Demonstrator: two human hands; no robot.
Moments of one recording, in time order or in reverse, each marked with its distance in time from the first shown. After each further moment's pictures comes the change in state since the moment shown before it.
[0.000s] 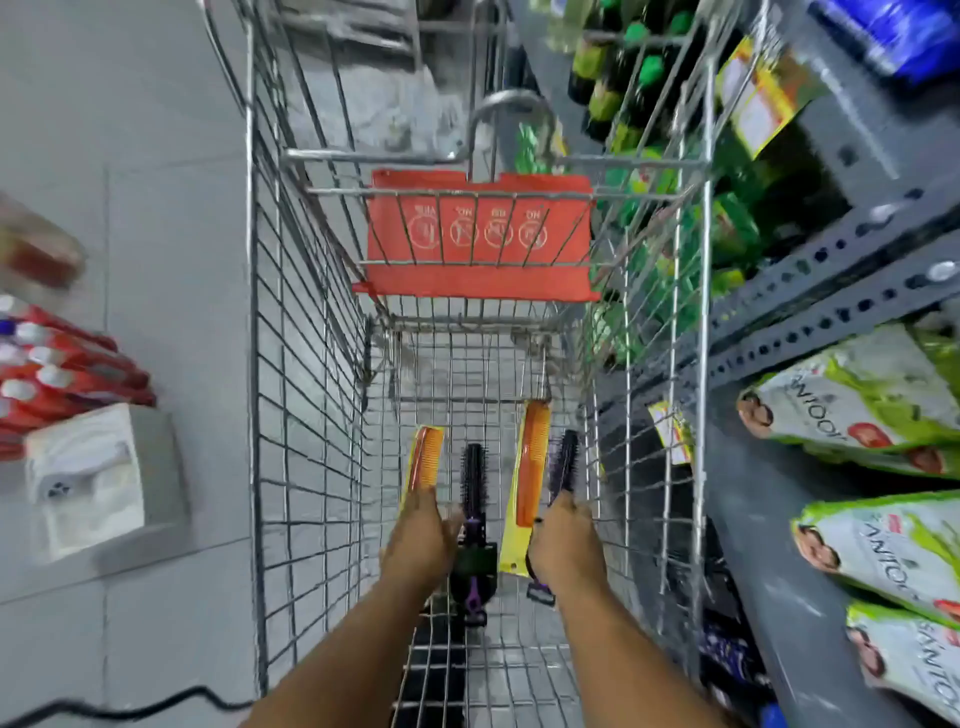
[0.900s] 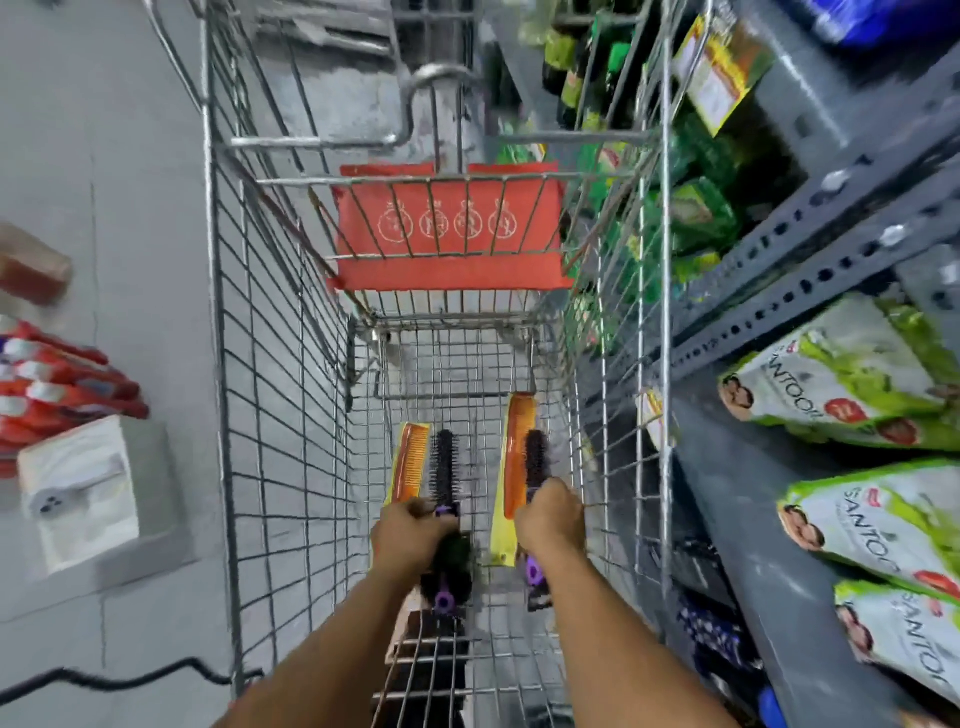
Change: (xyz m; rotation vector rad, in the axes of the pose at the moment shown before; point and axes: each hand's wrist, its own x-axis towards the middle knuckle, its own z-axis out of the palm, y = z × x) left_hand -0.002 0.004 0.007 -0.508 0.102 -0.259; right_hand 0.011 -0.006 -0.012 0.293 0.012 0.154
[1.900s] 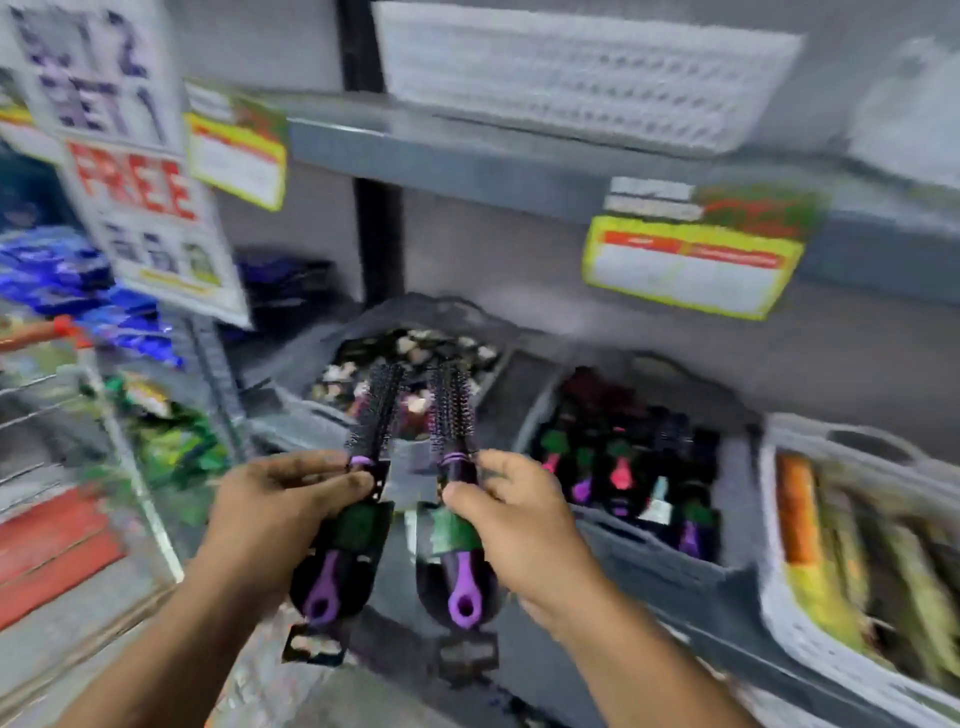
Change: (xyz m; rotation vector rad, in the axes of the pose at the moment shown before) left_hand -0.439 0.208 0.076 -0.140 -0.702 0.849; right_hand -0.324 0.246 -0.329 1.164 0.572 -0.418
